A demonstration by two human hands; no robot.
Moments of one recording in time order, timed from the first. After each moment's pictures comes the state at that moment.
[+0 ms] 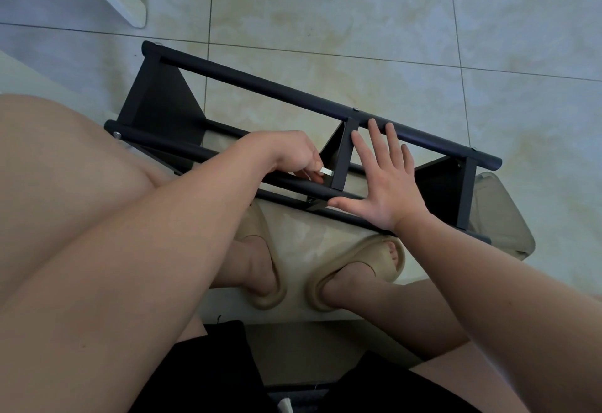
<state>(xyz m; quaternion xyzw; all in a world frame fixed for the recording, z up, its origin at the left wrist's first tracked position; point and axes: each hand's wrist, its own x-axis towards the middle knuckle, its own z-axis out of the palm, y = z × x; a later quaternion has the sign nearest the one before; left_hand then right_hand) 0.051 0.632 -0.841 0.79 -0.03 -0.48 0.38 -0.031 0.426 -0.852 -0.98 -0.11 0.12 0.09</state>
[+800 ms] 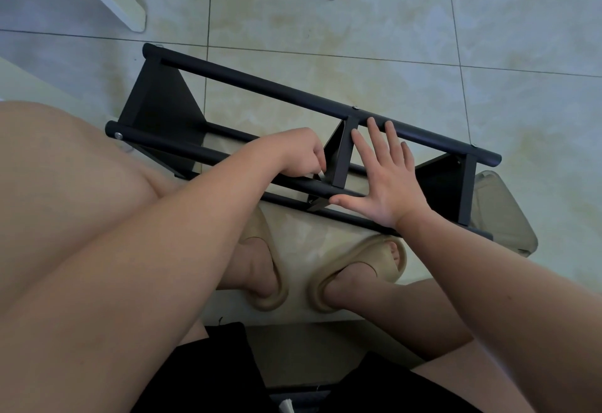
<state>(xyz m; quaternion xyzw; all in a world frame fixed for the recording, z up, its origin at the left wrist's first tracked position) 0.053 0.625 -0.834 0.86 -0.12 -0.42 0.26 -0.027 0.423 -0.849 -0.98 -0.10 0.13 0.08</state>
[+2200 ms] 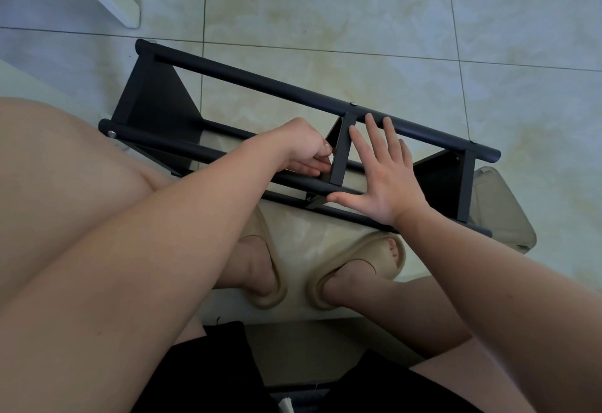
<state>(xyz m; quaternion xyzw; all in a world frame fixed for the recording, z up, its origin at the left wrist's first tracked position) 0.055 0.608 -0.844 0.68 0.15 -0.45 0.56 -0.027 0.423 -0.849 -0.98 -0.11 0.12 0.09</state>
